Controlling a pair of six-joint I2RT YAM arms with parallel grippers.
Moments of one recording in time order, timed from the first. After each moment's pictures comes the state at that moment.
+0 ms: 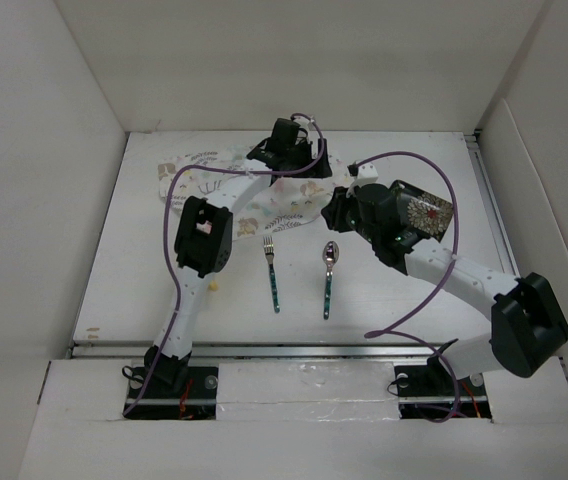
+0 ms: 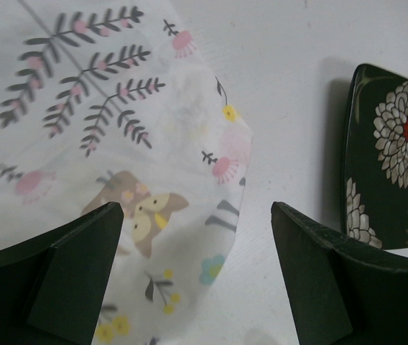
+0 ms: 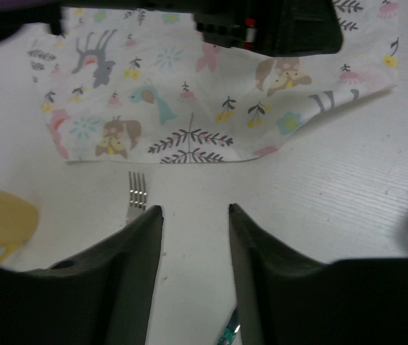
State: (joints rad) left arm -0.49 2.48 2.23 -0.35 0.32 -0.38; right arm 0.61 1.37 0.92 0.11 0.11 0.36
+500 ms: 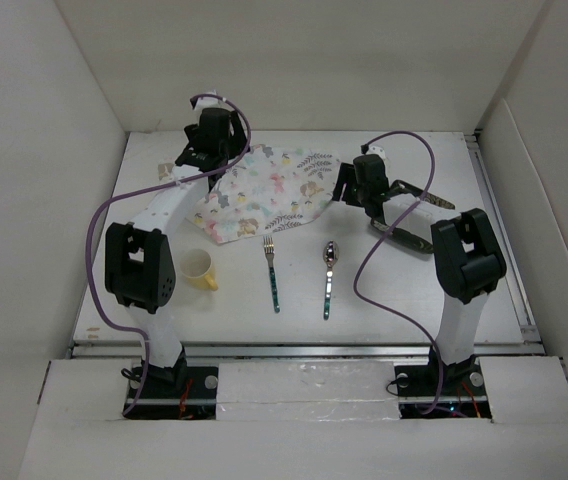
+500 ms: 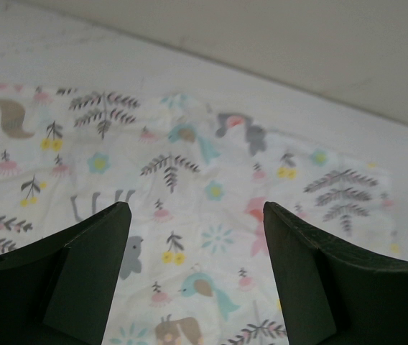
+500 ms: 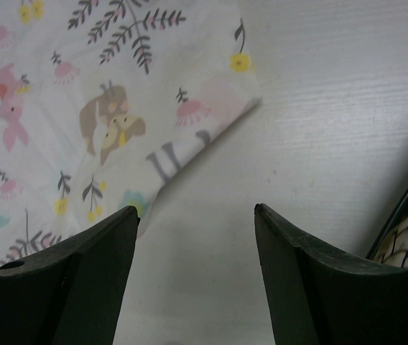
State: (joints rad) left arm -0.30 1.80 1.61 -0.21 -0.30 -0.42; right arm 0.39 1.88 1.23 0.05 0.18 0.47
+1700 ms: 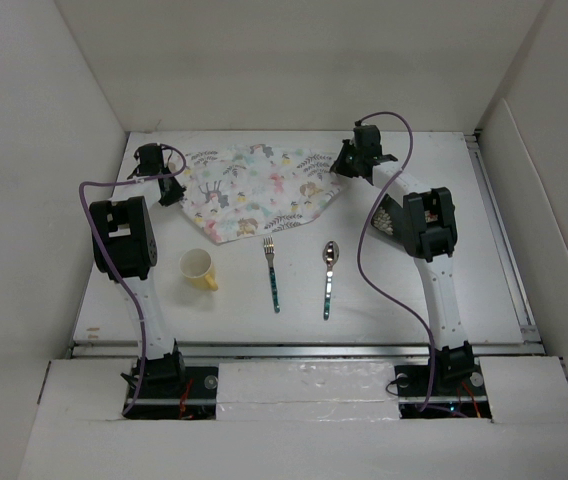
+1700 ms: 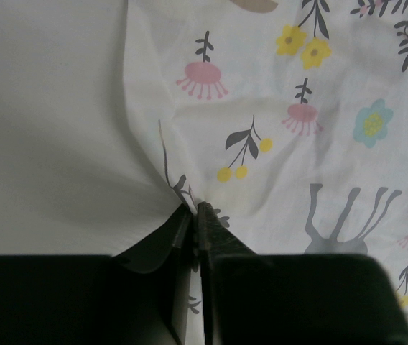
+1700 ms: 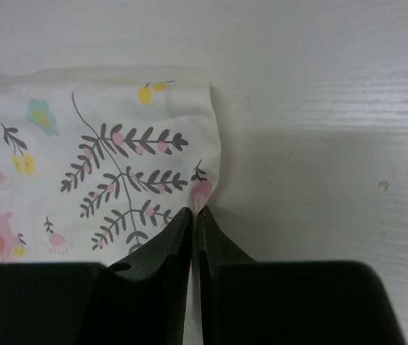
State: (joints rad) left arm 0.12 2.11 1.49 -0.27 0.00 -0.47; right arm 0.24 2.54 2.12 -0.23 -0.14 0.49
